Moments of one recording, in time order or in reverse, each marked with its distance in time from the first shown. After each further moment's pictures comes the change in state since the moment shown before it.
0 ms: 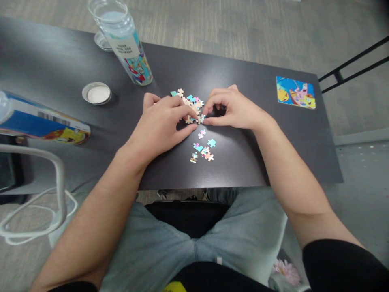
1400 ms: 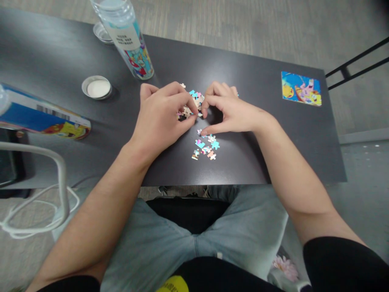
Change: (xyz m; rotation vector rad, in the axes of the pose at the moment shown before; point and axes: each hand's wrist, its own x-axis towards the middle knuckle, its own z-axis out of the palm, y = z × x) left_hand 0.002 0.016 -0.003 -0.003 0.086 -0.057; right_hand -0.004 -0.014 0.009 -0.110 -0.071 -0.011
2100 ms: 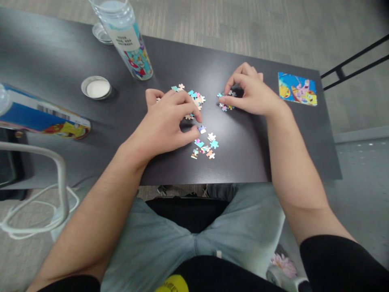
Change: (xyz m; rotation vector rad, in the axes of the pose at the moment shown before) left_hand -0.006 -0.005 0.005 -0.071 -0.085 0.146; right_hand -0.021 0.072 -0.026 -0.112 0.288 0.126
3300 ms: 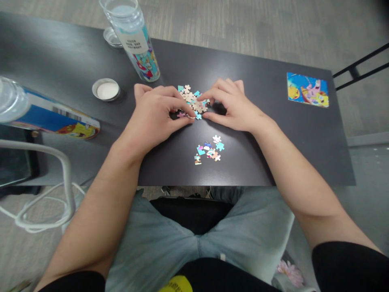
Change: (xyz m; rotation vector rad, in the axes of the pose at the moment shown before) left_hand -0.001 -0.023 -0.021 -0.037 0.051 -0.123; right_hand 0.005 -0.085 0.028 0.039 -0.141 -0.096
